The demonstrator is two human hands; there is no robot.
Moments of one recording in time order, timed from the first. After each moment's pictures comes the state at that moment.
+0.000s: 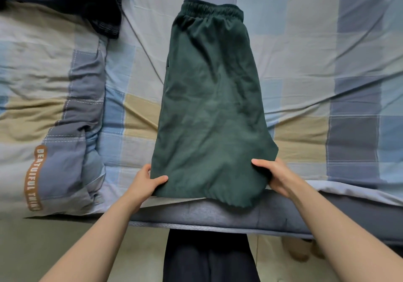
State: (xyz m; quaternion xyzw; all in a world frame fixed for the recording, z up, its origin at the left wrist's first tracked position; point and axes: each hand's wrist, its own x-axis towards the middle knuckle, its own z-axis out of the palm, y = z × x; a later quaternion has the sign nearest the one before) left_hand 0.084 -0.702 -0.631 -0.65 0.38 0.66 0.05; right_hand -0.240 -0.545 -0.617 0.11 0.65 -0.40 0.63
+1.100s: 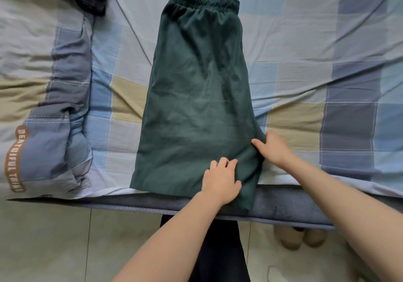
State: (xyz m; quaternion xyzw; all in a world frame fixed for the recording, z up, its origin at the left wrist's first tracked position) left_hand -0.089 -0.575 -0.611 -0.37 0.79 0.41 0.27; right_hand -0.280 -0.553 -0.628 -0.25 0.85 0.00 0.46
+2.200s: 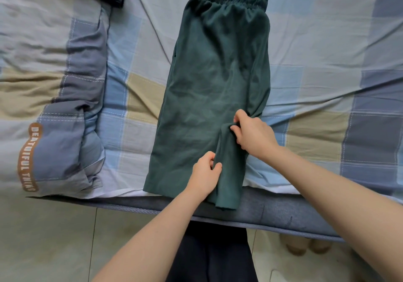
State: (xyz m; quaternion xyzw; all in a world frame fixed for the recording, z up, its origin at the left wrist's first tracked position) left_hand -0.035 -0.631 -0.631 -0.59 0.54 0.60 0.08; right_hand -0.215 -0.645 -0.616 -0.49 0.79 0.00 0.36
